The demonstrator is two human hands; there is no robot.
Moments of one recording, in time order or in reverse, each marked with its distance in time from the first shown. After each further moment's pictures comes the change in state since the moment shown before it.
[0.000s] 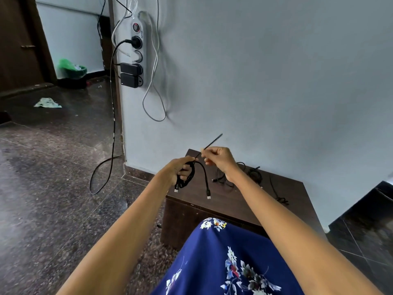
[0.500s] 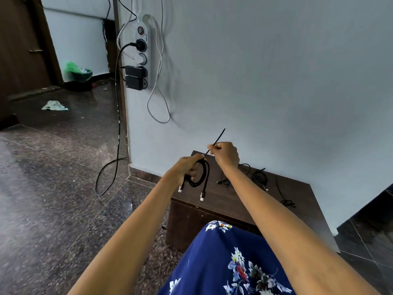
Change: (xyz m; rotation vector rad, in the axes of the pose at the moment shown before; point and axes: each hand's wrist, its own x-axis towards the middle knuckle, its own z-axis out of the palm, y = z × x) left_hand -0.001 0.007 0.008 0.198 0.090 0.133; right_hand 0.021 -0.013 0.014 -0.464 0.342 0.033
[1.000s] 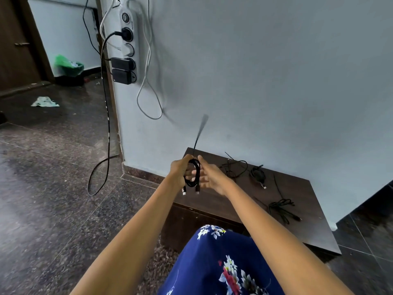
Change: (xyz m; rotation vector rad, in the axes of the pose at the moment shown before) left_hand 0.042 -0.021 0.017 -0.290 0.267 -0.079; right_hand -0.014 0.046 0.022 0.563 -0.674 0.305
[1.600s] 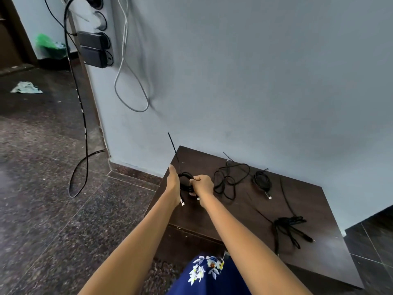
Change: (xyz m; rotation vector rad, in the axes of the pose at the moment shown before) left_hand 0.118 -0.059 0.023 -0.014 0.168 -0.134; right_hand 0.112 0.059 -0.012 -0.221 0.452 0.102
